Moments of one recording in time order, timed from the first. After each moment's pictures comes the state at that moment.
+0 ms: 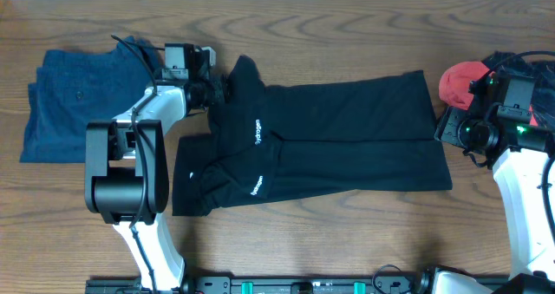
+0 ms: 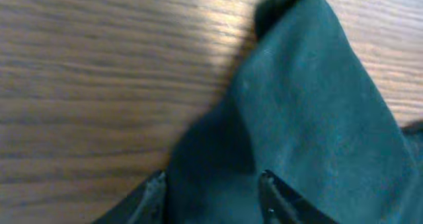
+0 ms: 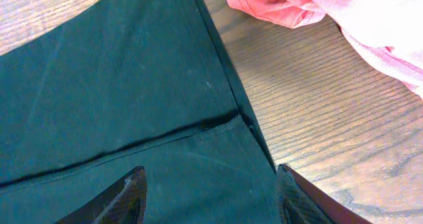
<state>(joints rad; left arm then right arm) -0.03 2.05 1.24 -0.24 0.35 -0.20 -0.20 1.35 1.02 -0.75 -0.07 0.17</state>
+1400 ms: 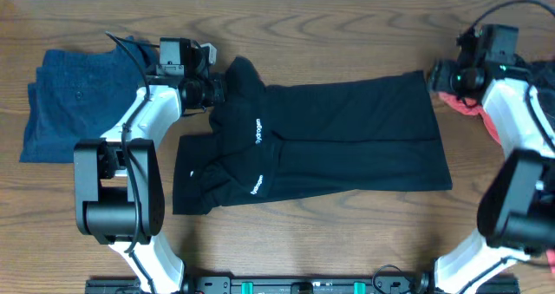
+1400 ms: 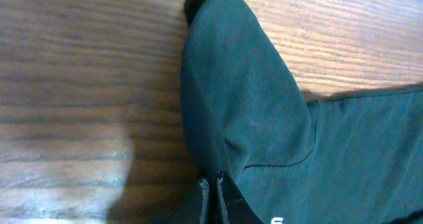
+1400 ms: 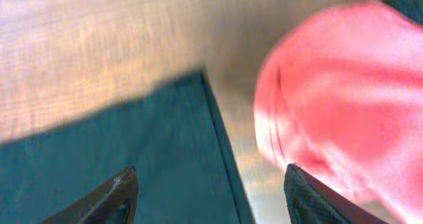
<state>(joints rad) -0.04 1.92 1.24 -0.38 0.41 -0.21 -0.19 1.90 1.36 -0.47 -0.15 0.07</state>
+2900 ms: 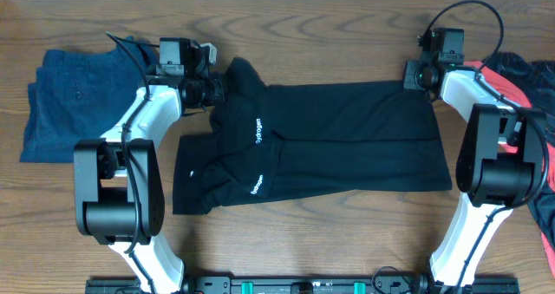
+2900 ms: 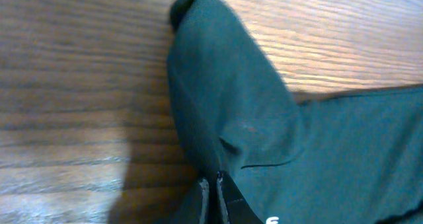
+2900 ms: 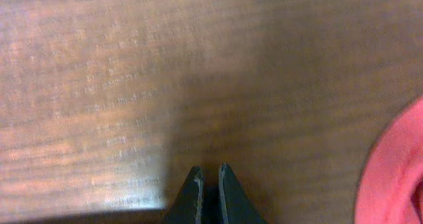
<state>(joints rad) -0.04 1.91 1.24 -0.37 0.44 -0.20 -0.08 2.15 1.41 -0.27 -0.02 0.07</state>
